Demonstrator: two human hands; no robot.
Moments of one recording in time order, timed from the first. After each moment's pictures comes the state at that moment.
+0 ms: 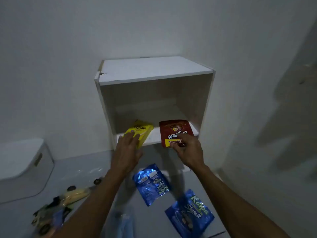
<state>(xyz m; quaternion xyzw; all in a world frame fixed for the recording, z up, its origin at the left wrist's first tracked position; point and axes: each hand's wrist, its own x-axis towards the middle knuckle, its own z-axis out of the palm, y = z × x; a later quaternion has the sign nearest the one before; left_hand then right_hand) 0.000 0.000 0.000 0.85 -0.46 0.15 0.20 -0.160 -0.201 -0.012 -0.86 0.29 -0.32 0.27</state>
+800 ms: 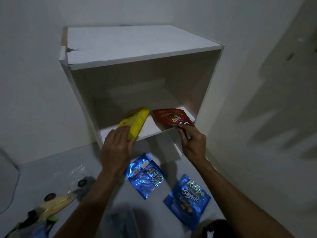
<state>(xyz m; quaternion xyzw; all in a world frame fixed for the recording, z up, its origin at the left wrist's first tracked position) 0.039 -0.020 -0.026 0.76 -0.48 0.30 0.33 -0.145 -0.195 -0.020 -0.80 0.31 -0.48 0.18</state>
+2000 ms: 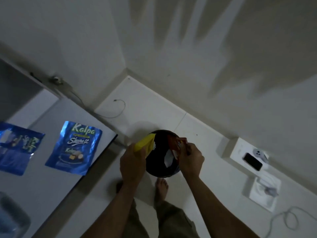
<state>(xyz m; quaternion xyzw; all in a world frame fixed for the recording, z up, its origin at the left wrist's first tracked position) -0.435 -0.114 -0.246 0.82 -0.42 -0.29 0.26 -0.616 -0.144 -0.262 -0.45 0.80 -0.28 0.30</state>
